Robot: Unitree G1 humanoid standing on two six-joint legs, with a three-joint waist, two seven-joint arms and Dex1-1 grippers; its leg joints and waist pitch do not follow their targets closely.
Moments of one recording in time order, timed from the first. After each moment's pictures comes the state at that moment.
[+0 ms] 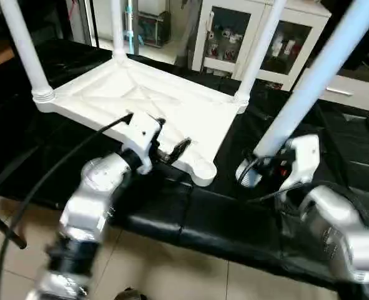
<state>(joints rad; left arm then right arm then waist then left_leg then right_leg) -0.32 0.13 -0.02 0.00 -0.09 0.27 -0.36 -0.10 -0.24 -0.06 -0.14 0.35 0.45 0.37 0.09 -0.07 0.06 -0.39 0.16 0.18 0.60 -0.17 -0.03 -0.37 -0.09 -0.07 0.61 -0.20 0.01</state>
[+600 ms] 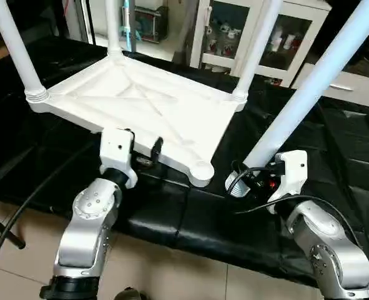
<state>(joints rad) -0.19 0.10 0.00 -0.16 -0.05 0.33 -0.23 -0.07 -0.21 -0.02 -0.19 0.35 0.45 0.35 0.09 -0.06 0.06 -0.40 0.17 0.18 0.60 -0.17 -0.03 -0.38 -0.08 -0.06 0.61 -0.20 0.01</state>
